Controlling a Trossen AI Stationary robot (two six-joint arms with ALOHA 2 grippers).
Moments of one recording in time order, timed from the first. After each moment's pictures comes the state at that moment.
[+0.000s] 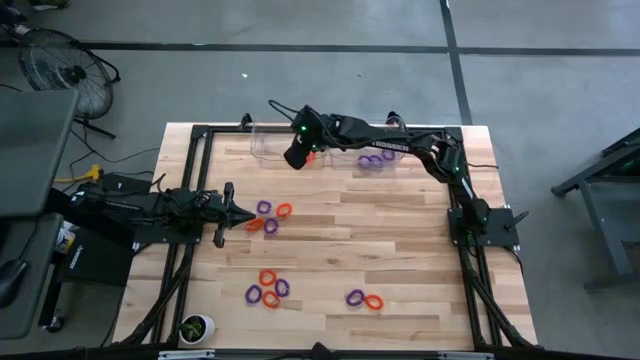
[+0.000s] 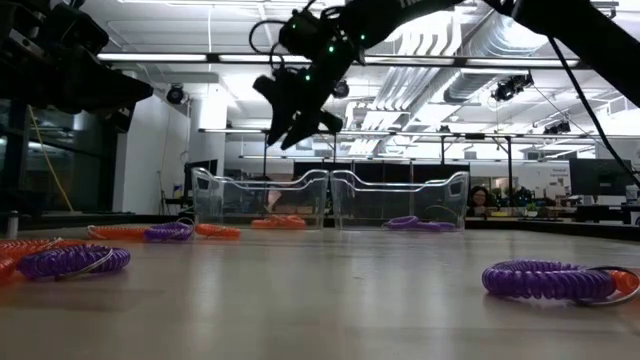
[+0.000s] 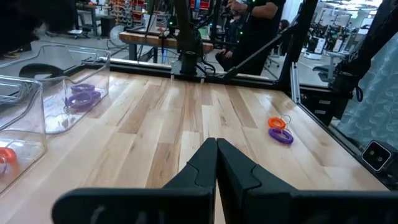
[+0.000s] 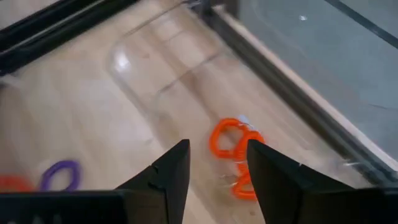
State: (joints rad) left arm -0.15 0.10 0.01 0.03 -0.11 -0.14; right arm -0.34 2.19 2.00 -0.59 0.12 0.29
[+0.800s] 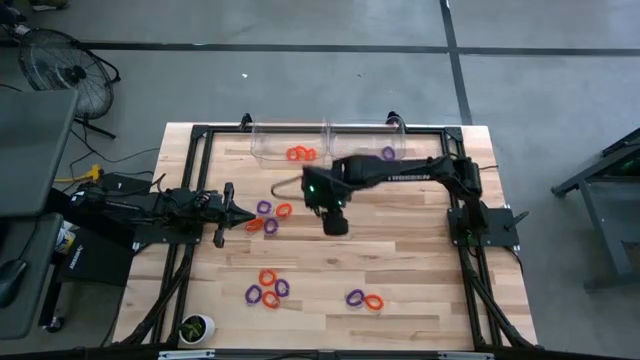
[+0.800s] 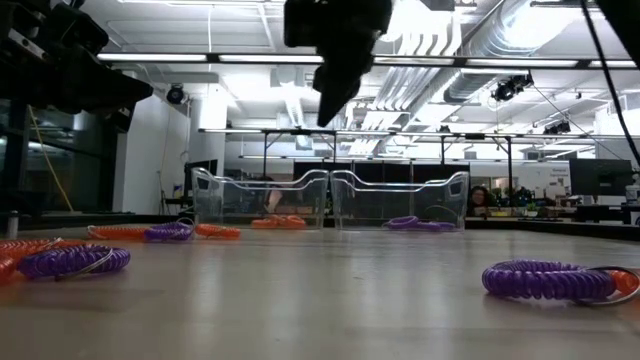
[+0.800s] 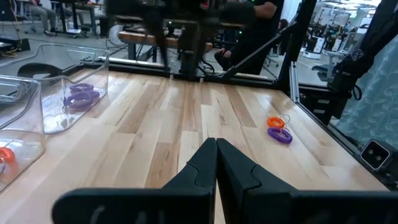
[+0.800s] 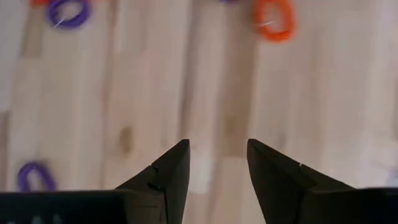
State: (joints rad) left arm -0.15 0.10 0.01 0.03 -0.10 -0.14; right arm -0.04 2.02 1.87 -1.06 -0.12 -0.09
